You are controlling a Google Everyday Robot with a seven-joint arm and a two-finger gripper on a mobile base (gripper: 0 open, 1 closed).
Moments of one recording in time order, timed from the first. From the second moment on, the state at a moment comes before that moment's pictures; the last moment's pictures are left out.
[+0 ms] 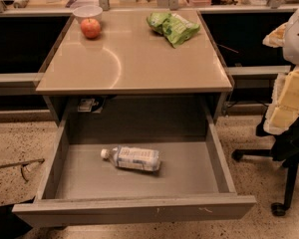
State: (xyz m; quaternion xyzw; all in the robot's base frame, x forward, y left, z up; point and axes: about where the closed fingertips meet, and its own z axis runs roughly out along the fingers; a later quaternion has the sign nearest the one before) arm 0.438 -0.217 0.976 -0.60 0.78 -0.03 0.16
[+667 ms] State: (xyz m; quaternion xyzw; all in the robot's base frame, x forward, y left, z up) arm 0.447 -0.210 0.962 -0.60 0.78 -0.01 0.17
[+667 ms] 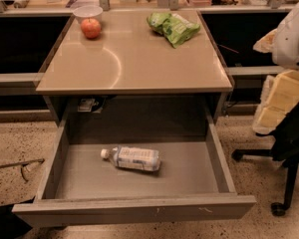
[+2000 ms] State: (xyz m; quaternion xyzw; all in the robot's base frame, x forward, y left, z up) arm 0.480 -0.111 0.837 -0.62 0.76 0.12 0.18
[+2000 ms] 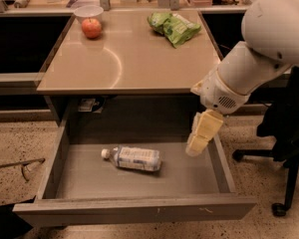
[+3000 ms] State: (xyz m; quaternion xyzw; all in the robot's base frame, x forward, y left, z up) arm 0.481 0.001 0.771 -0.68 0.66 0.22 0.22
